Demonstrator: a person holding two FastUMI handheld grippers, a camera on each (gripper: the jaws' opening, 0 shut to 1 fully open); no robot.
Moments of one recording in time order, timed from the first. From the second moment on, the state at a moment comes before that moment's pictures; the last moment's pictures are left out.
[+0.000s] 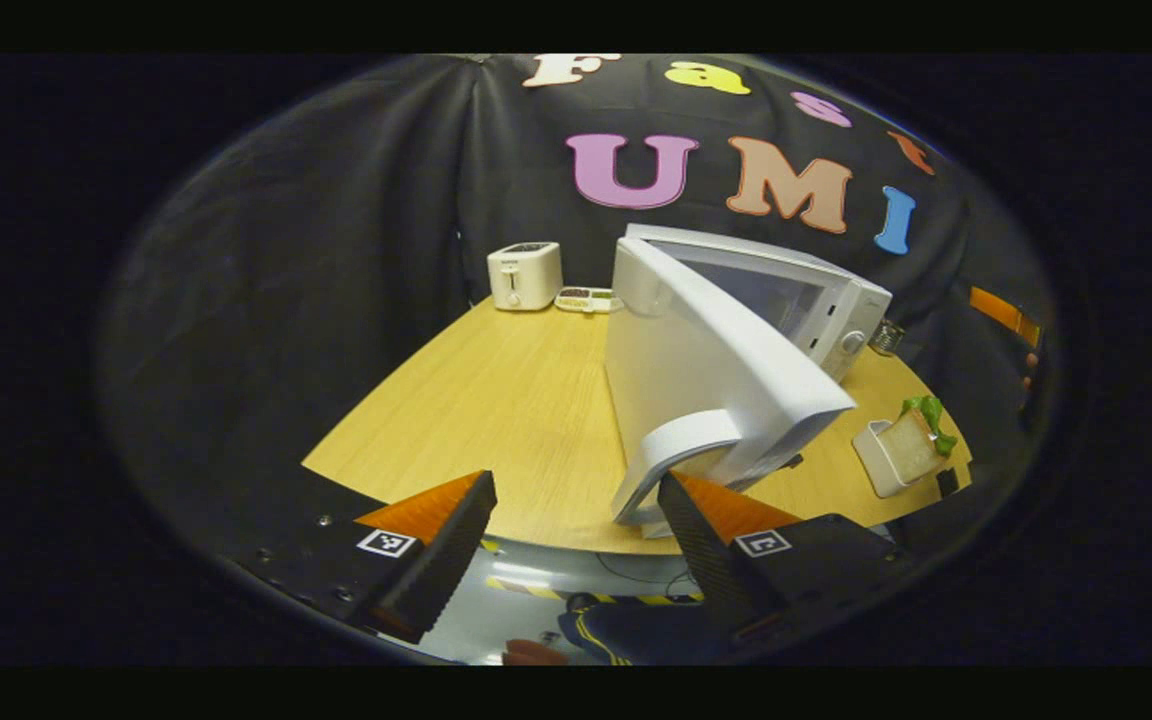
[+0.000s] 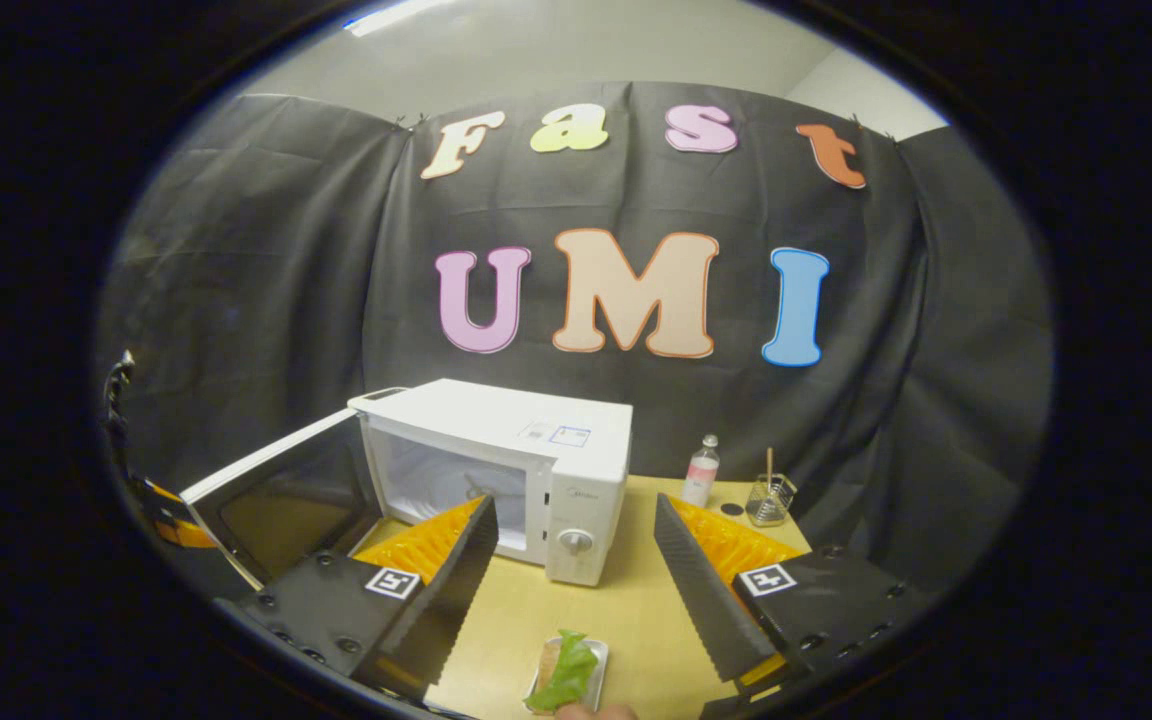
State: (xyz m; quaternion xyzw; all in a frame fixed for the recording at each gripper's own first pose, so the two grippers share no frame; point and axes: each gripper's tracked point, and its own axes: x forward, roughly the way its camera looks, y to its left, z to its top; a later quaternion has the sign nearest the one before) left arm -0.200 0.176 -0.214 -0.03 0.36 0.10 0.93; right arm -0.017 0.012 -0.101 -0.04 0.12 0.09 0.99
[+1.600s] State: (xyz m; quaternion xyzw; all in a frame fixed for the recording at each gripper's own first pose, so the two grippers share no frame) left arm -0.134 0.211 -0.062 0.00 0.15 0.19 0.97; right arm -0.130 -0.021 -0.342 -0.01 0.44 0.06 0.90
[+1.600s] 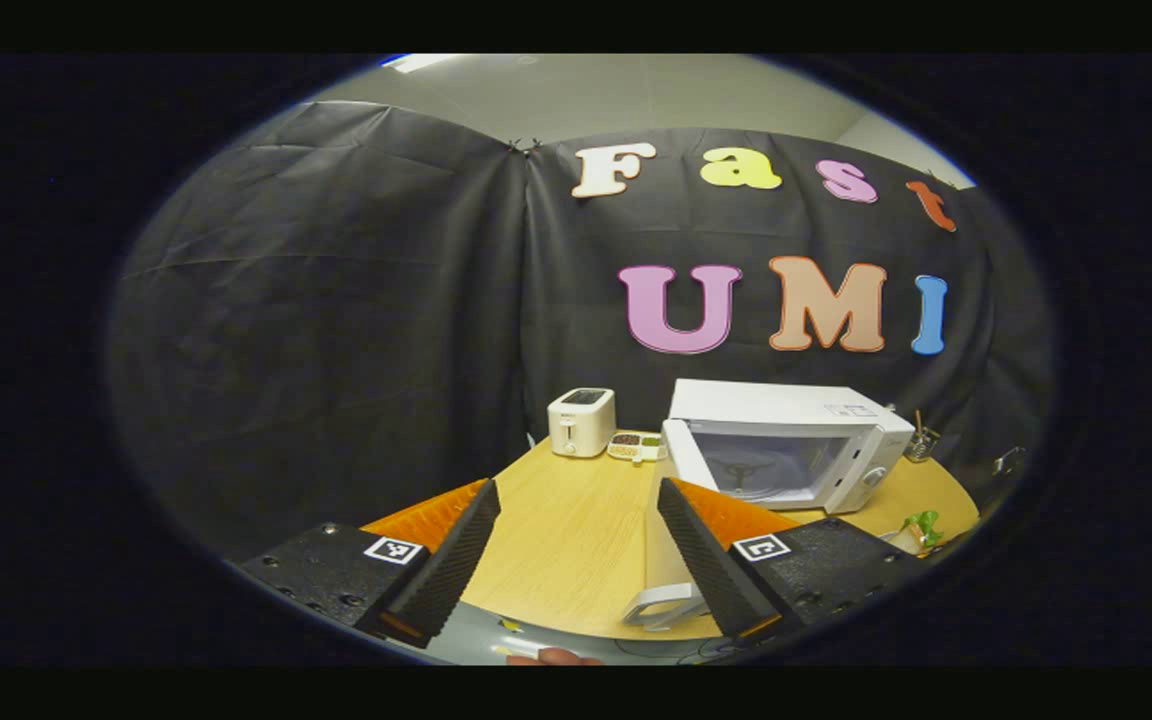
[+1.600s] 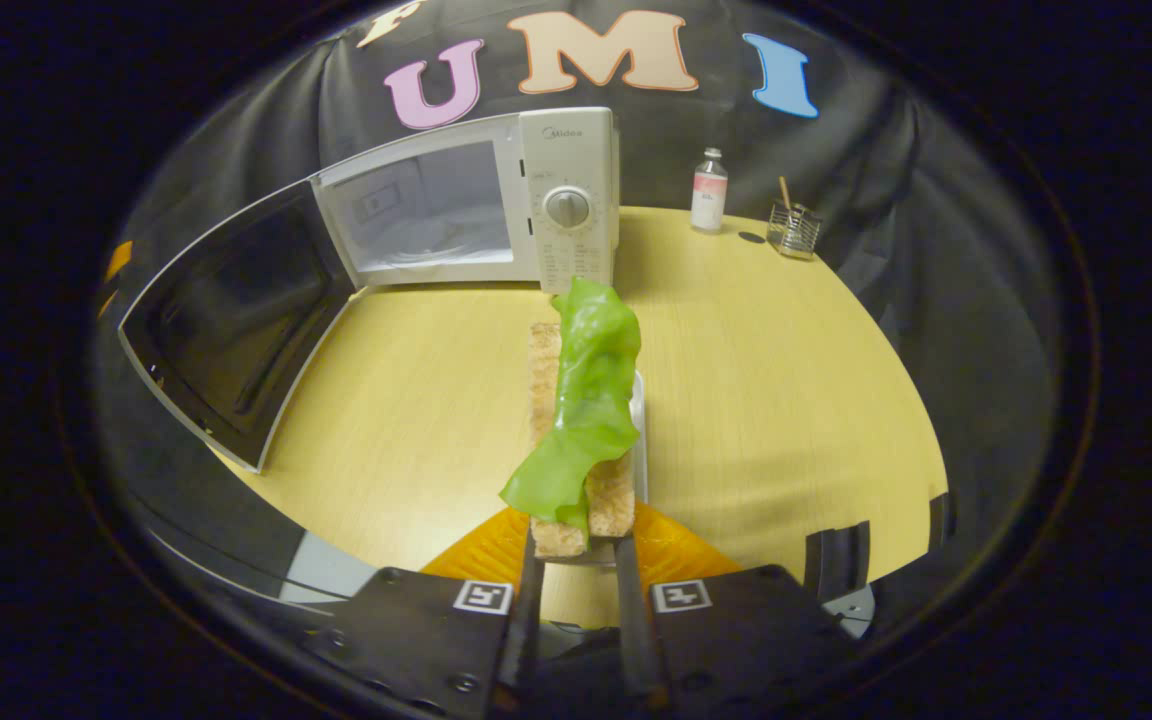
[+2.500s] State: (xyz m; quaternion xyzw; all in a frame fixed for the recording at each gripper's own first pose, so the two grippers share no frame) left arm -0.107 0.209 -0.048 -0.03 0.09 0.14 0.99; right arm -0.039 0.084 -0.272 0.23 0.43 0.07 0.87
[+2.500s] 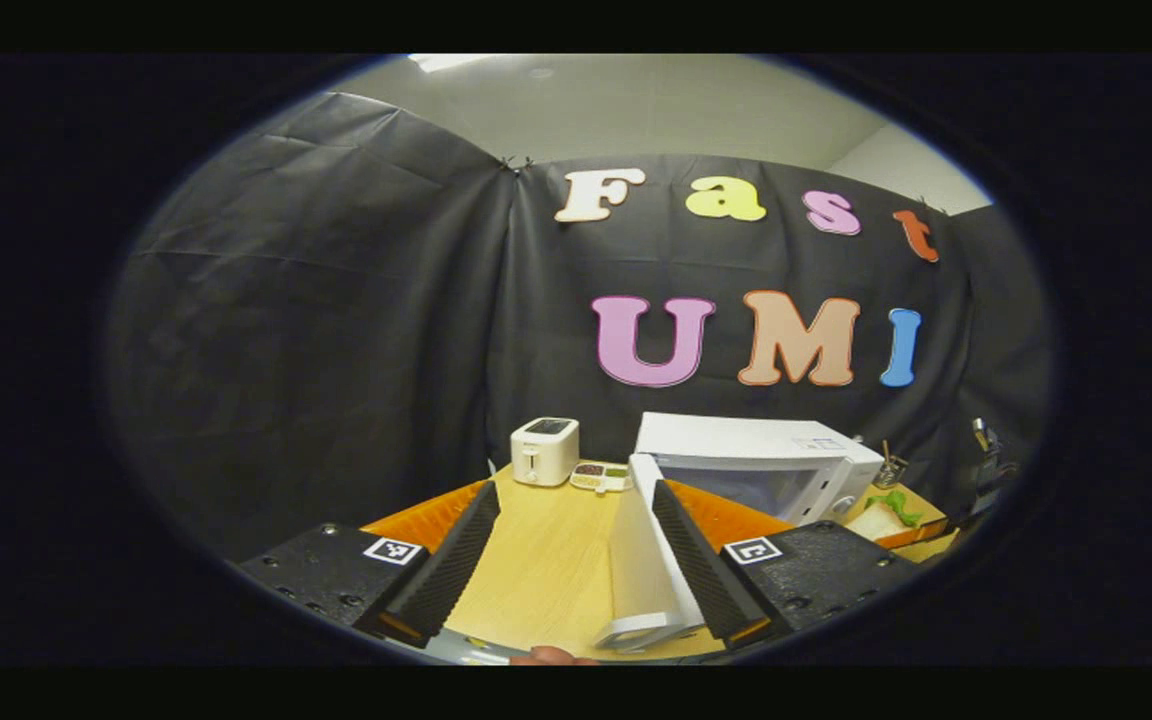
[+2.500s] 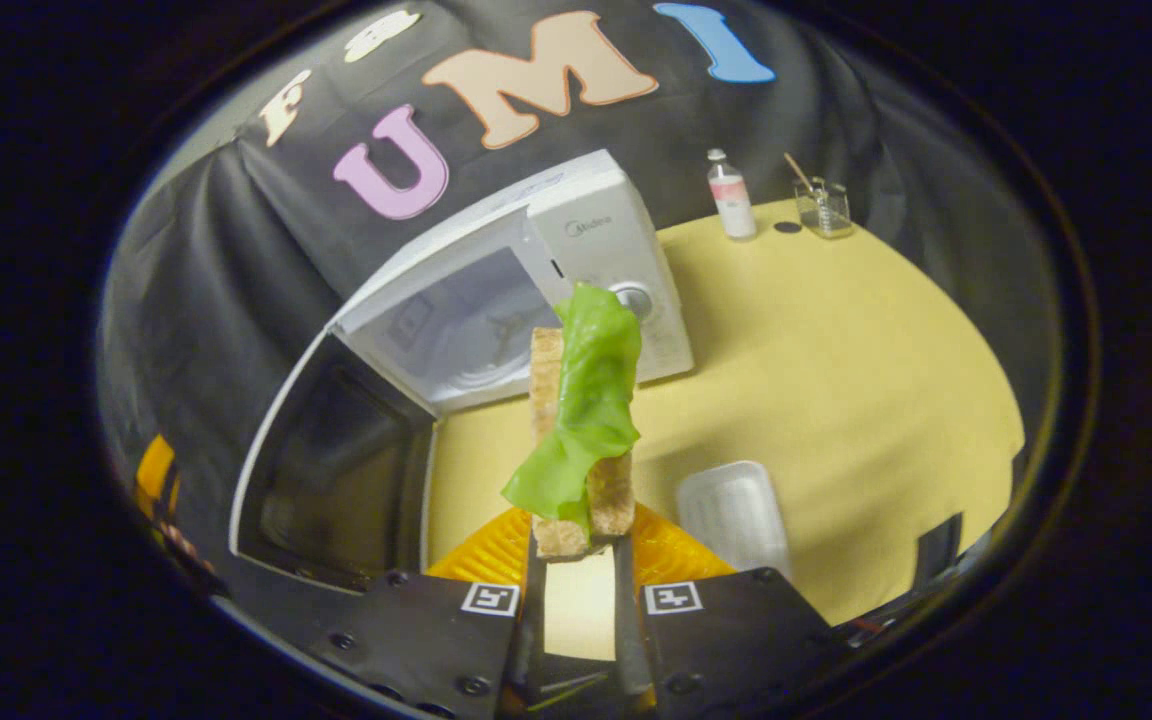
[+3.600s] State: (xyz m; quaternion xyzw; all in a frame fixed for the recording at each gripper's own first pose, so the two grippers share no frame) left arm -0.109 0.248 -0.073 -0.04 0.13 0.07 0.99; right arm 0.159 0.289 -0.321 0.51 0.33 -0.07 0.79
